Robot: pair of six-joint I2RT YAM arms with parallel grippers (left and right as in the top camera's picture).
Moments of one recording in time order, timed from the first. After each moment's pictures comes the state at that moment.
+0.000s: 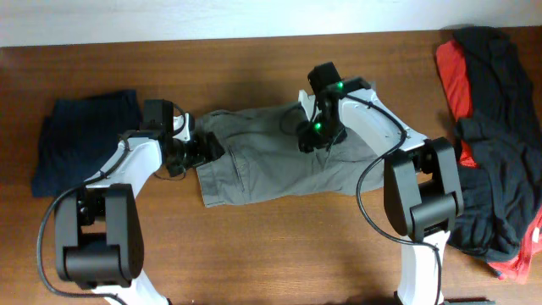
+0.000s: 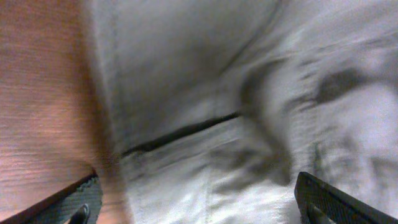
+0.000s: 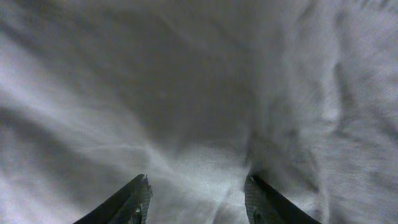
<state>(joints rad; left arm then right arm) -0.02 1.90 1.14 -0.51 0.40 -0.27 0.30 2.16 1.65 -0.94 -0.22 -0.03</state>
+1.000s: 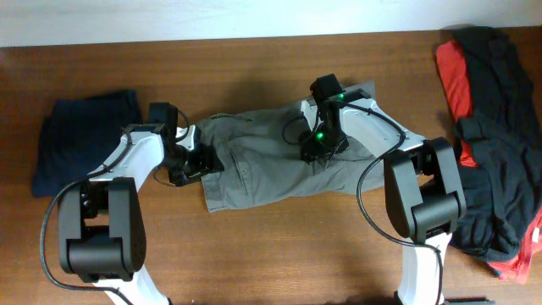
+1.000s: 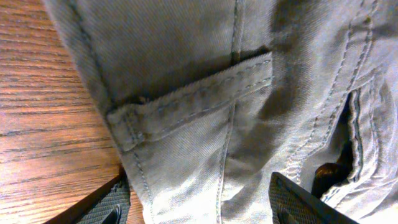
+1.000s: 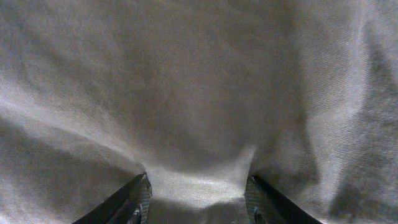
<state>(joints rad) -0.03 1.94 1.19 -0.75 0.42 -0.23 0.30 2.15 1.55 -0.87 -0.23 -0.03</state>
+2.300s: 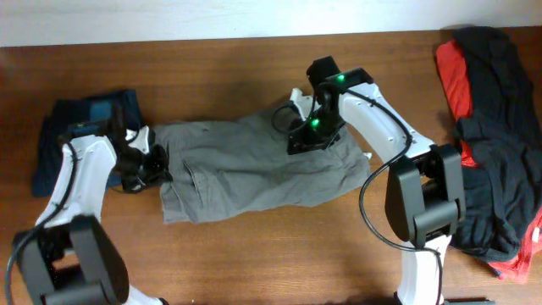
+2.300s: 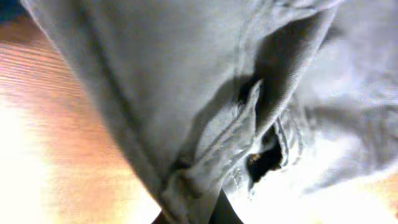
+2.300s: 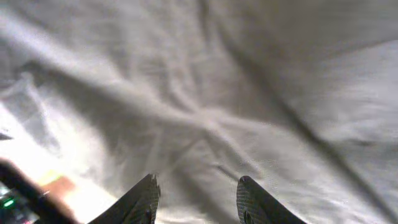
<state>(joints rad) 0.18 1.74 1.27 -1.08 0.32 -0.12 0.33 2.13 1.75 -1.12 -0.46 -0.02</state>
